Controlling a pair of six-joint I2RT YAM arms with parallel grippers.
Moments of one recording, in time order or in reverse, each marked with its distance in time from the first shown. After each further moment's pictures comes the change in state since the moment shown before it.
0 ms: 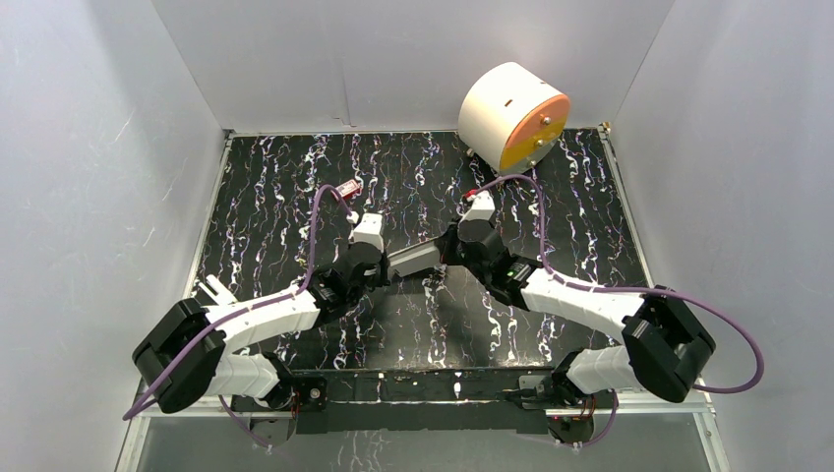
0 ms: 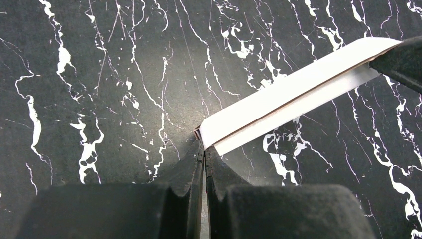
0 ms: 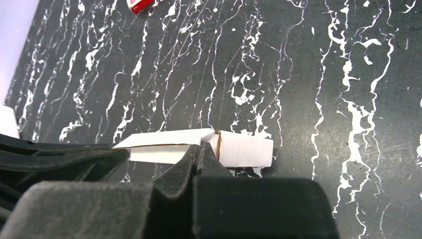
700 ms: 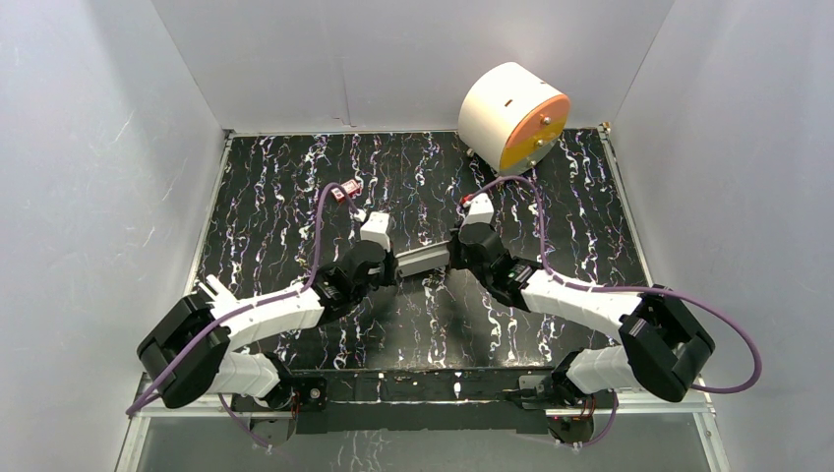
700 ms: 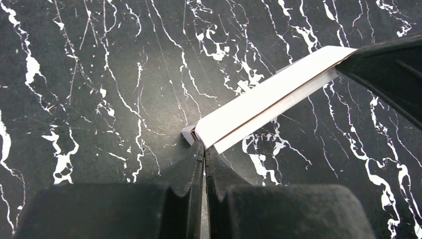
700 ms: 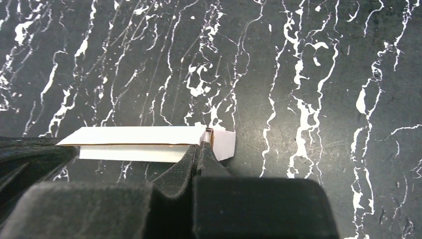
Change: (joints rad) left arm -0.011 0.027 0.023 0.023 0.043 -0.003; right arm -0.017 0.000 -0.024 -0.038 0.053 -0.148
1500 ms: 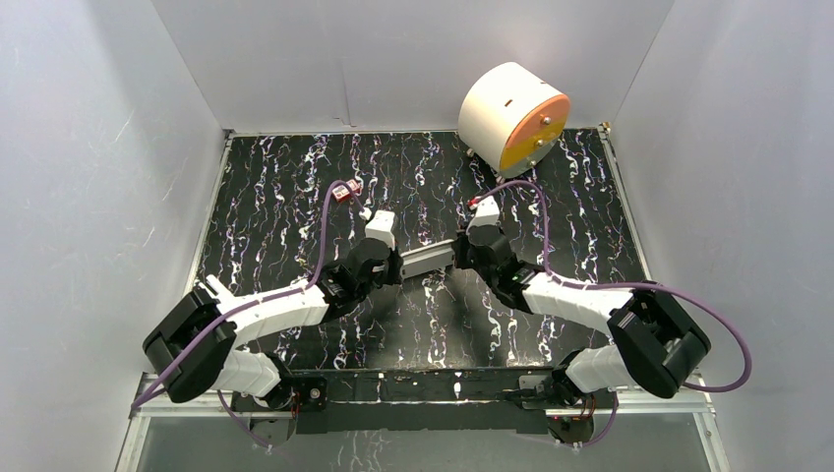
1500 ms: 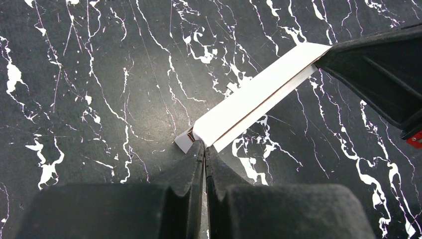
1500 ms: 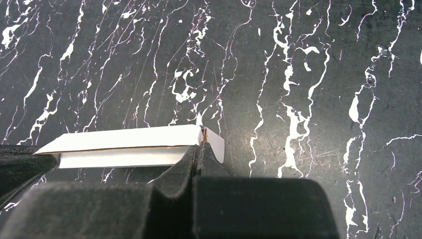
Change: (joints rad) left arm -0.007 0.041 0.031 0.013 0.026 0.000; right arm -0.070 0.032 -0.077 0.130 -0.056 -0.048
